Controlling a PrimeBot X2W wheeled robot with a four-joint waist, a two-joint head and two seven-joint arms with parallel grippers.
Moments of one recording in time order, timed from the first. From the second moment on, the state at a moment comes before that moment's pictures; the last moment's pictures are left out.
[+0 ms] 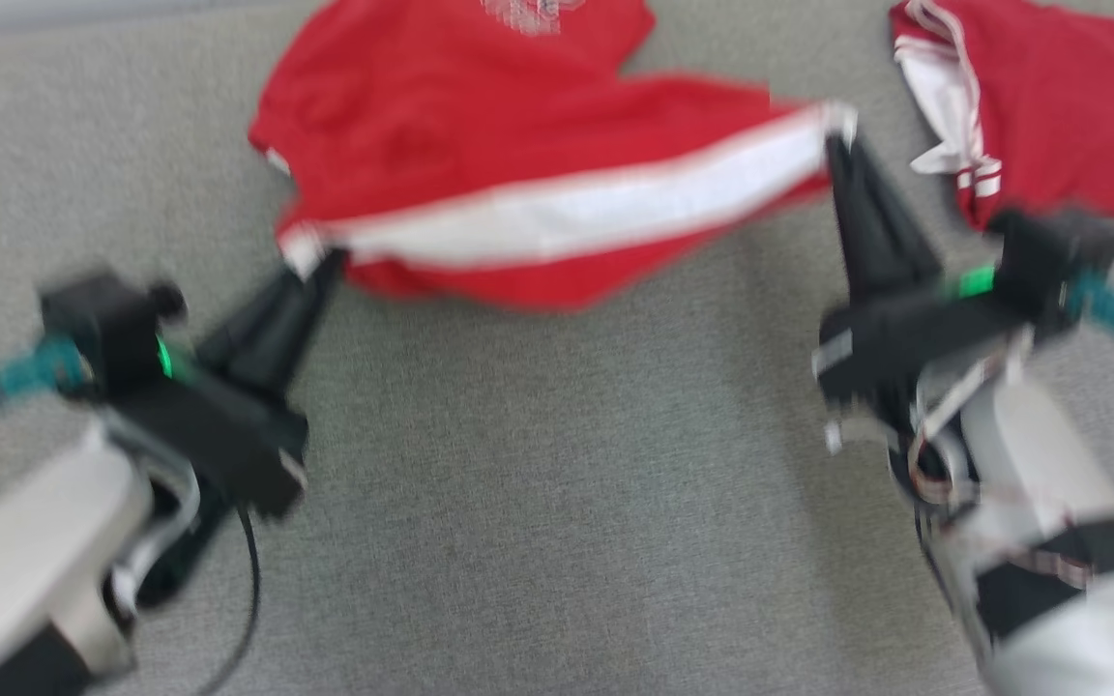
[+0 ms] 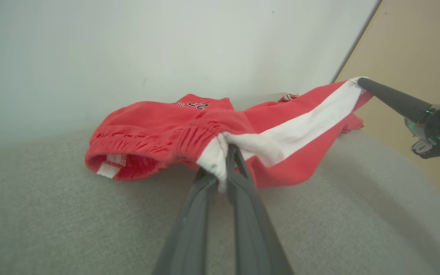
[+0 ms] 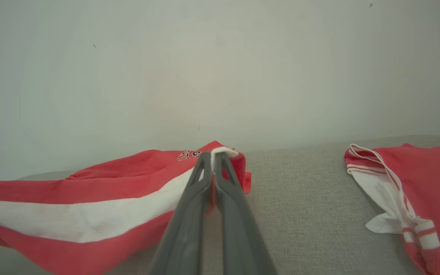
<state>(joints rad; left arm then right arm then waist) -0.86 0.71 -0.95 0.16 -1.06 -0.07 -0.26 -0.66 -0.19 0.27 0.35 0.49 0.13 -0.14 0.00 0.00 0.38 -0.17</state>
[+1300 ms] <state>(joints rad) -0.15 0.55 -0.71 0.15 -0.70 -0.09 -0.26 0.33 -0.06 0.01 -0.19 0.44 0.13 0.09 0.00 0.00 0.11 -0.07</state>
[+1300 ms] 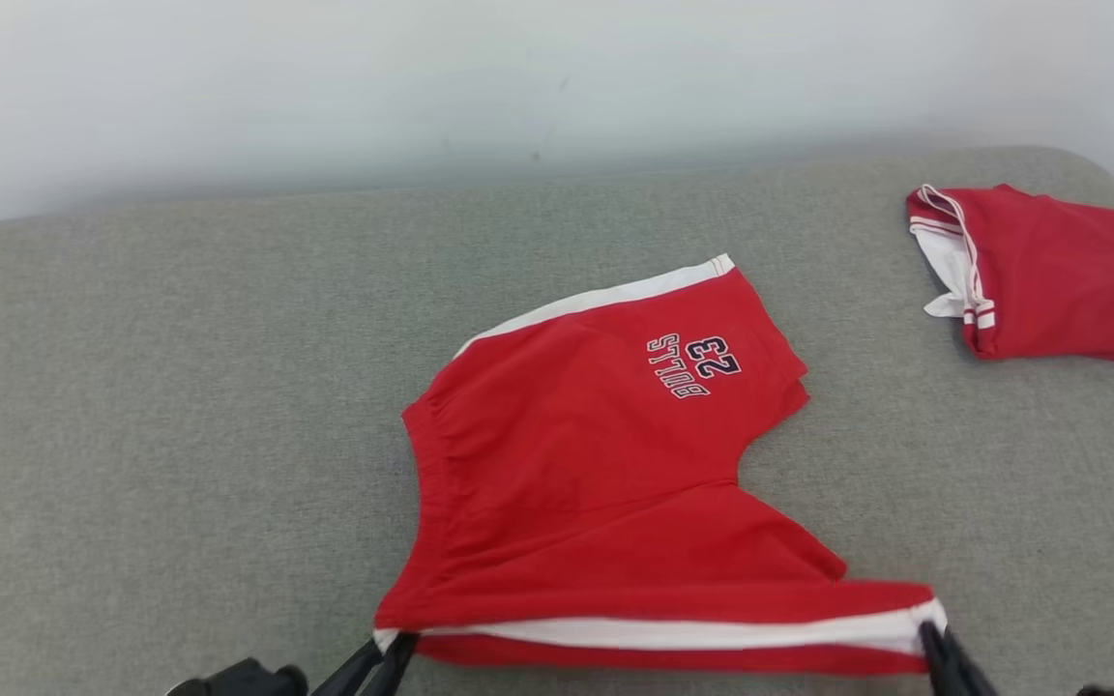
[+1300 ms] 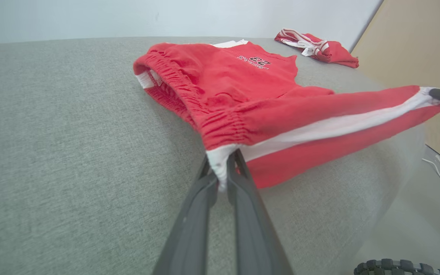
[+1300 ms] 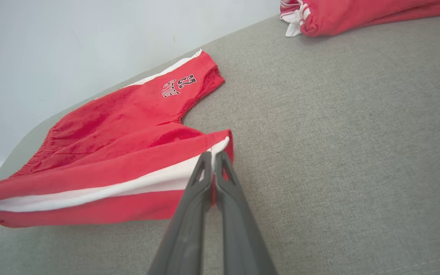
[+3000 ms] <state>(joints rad) -0.83 0.32 -0.90 0.58 -0.83 -0.13 -0.26 -0.96 -0.22 0.15 1.00 0.34 0.13 -0.12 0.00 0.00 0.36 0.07</state>
